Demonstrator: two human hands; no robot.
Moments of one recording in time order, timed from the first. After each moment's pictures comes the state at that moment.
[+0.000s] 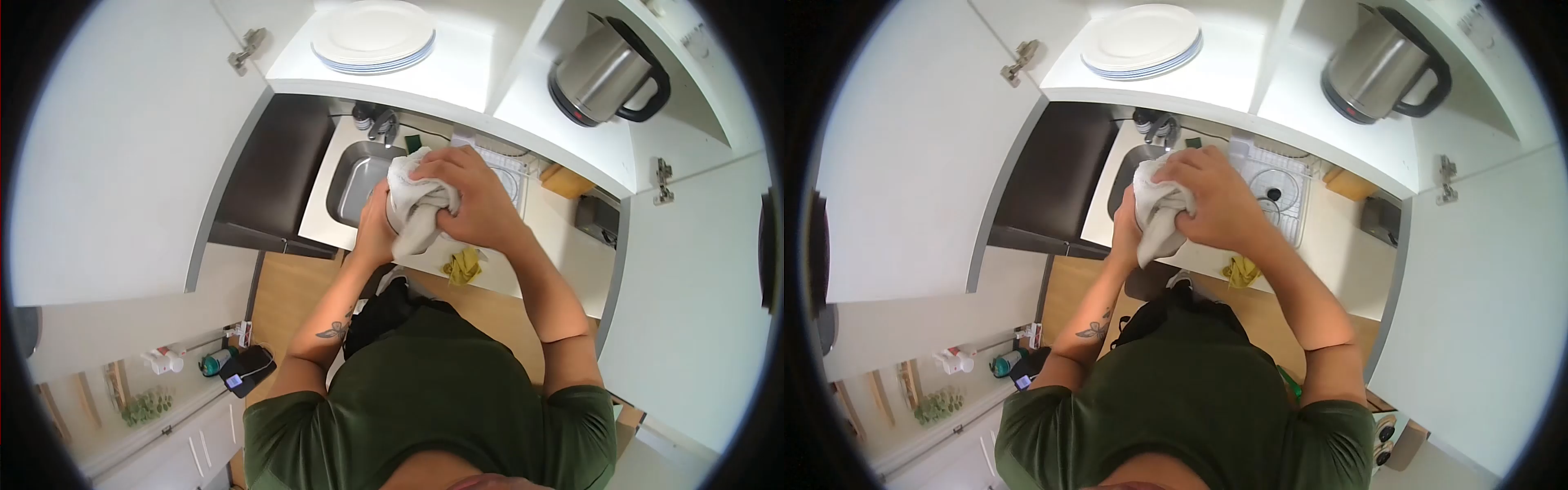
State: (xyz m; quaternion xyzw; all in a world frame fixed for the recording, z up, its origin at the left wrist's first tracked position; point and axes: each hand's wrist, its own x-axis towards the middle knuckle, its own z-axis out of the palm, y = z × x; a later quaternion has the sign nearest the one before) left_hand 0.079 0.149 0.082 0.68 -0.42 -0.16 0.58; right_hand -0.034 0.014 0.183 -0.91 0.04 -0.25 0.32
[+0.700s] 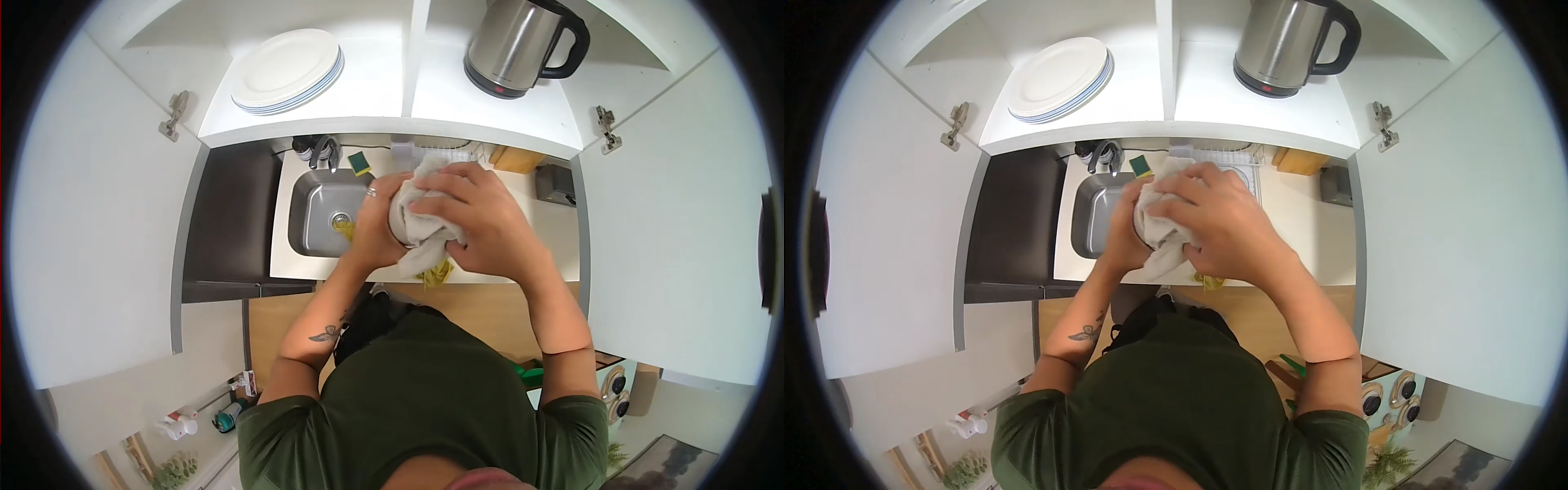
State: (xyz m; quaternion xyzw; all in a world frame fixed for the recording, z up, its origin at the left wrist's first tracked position) left_hand 0.034 0.080 0.111 0.52 -0.60 -0.13 0.60; right_hand -0.128 0.005 0.230 -0.94 0.11 -0.27 0.17
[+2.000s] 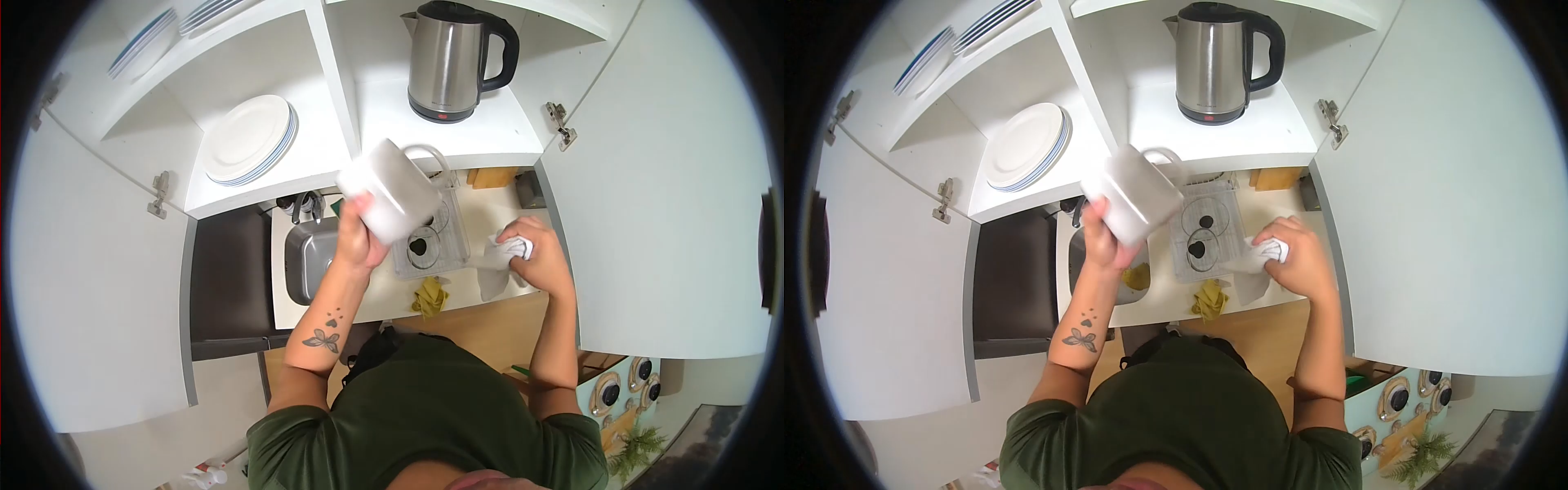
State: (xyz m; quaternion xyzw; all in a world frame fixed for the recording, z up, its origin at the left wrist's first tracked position) left_hand 0.003 0.012 0.179 0.26 -0.34 -0.58 0.69; right_hand -0.271 -0.039 0.189 -0.86 0.37 -0.27 0.25
